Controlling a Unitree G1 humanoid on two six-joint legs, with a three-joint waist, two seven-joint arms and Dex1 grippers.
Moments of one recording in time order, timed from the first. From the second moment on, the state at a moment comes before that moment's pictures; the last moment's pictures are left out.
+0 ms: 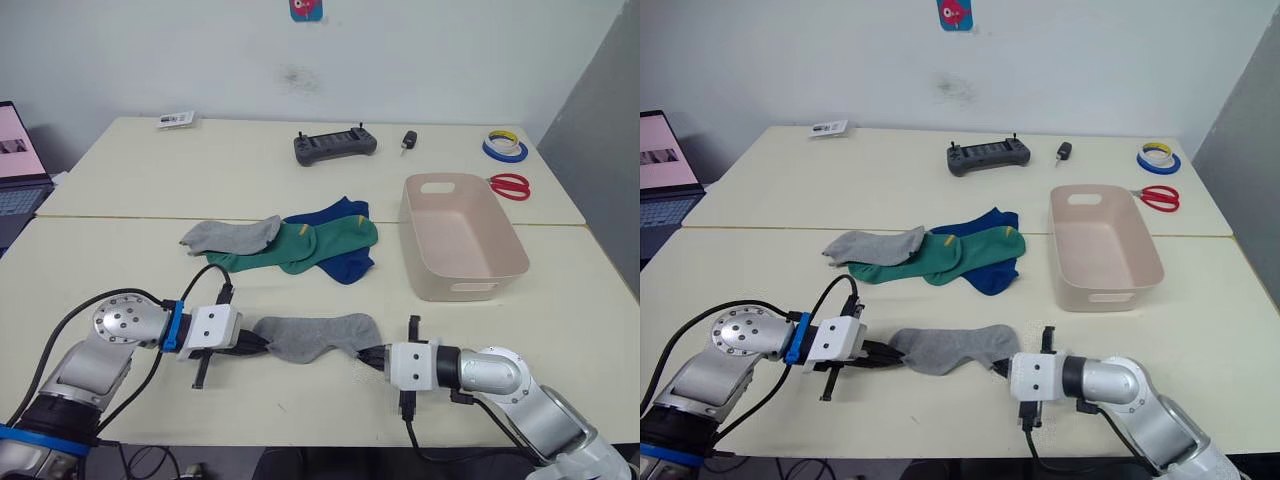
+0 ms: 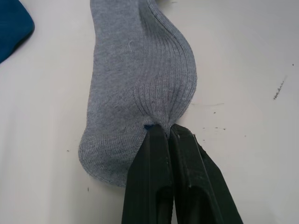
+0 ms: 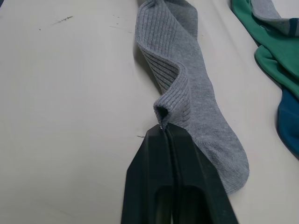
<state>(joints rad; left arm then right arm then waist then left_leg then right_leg) -0.20 0.92 -0.13 0.03 -0.26 -0.14 -1.39 -0.07 -0.65 0.42 -0.47 -0.07 0.13 0.81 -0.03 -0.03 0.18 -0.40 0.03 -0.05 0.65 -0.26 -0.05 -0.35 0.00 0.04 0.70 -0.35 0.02</state>
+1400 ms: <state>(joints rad) -0.54 0.86 -0.26 0.16 -0.55 1.01 -1.25 -0.29 -0.64 0.23 -0.46 0.59 0.94 0.61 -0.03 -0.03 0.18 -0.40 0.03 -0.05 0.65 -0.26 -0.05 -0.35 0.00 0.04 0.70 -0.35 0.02</state>
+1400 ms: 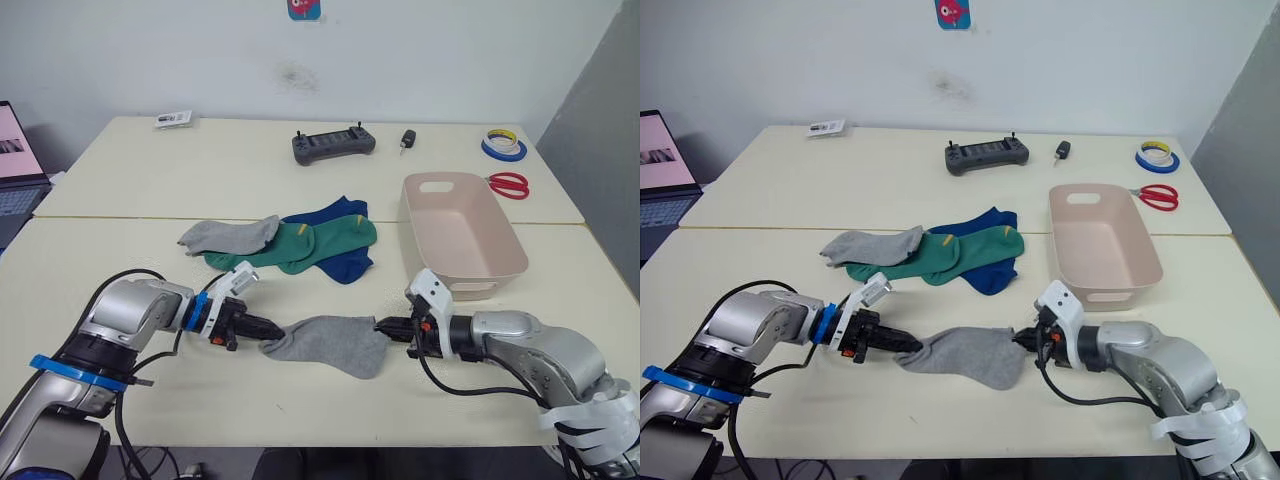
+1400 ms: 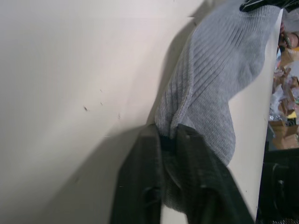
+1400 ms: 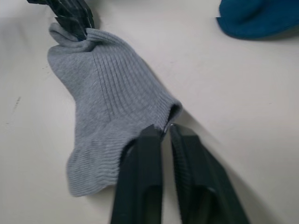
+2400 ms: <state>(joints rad) -0.34 0.76 0.01 -0.03 -0.60 1.01 -1.01 -0.07 -0.89 0.04 -0.59 0.51 0.47 0.98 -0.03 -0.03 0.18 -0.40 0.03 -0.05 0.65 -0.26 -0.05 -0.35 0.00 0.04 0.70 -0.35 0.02</state>
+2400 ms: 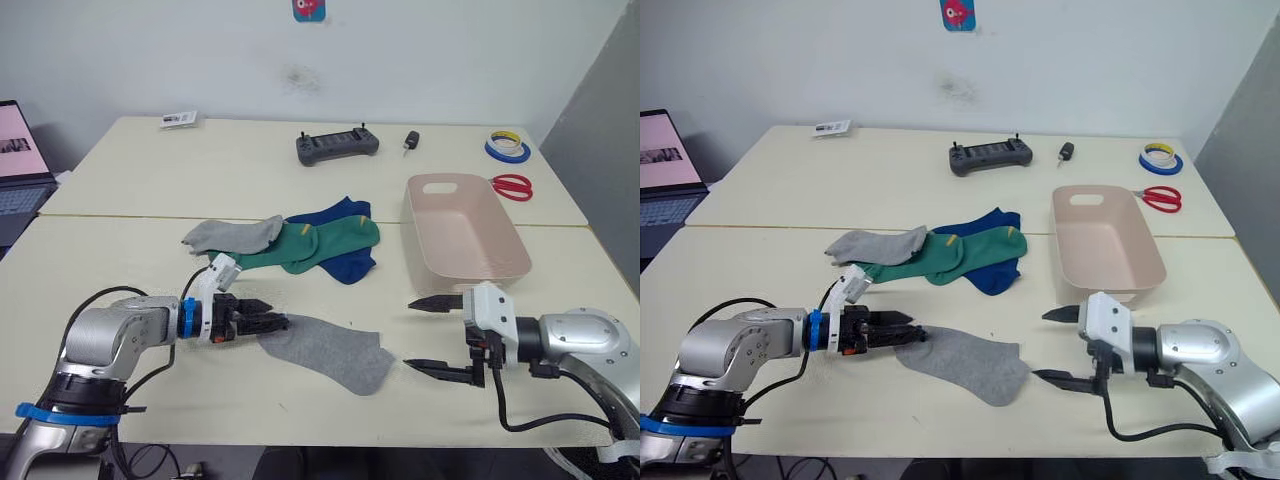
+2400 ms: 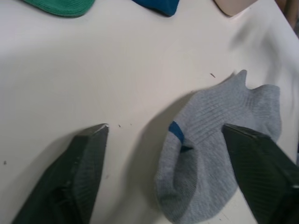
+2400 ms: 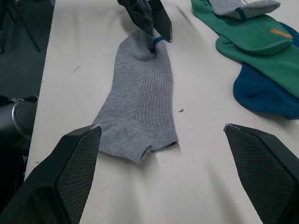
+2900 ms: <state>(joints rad) -0.23 0.81 0.08 -0.04 -0.62 1.00 -1.03 -0.11 -0.84 0.04 -0.63 0.52 0.51 0.95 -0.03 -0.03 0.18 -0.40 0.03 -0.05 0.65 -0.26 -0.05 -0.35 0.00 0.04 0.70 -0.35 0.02</state>
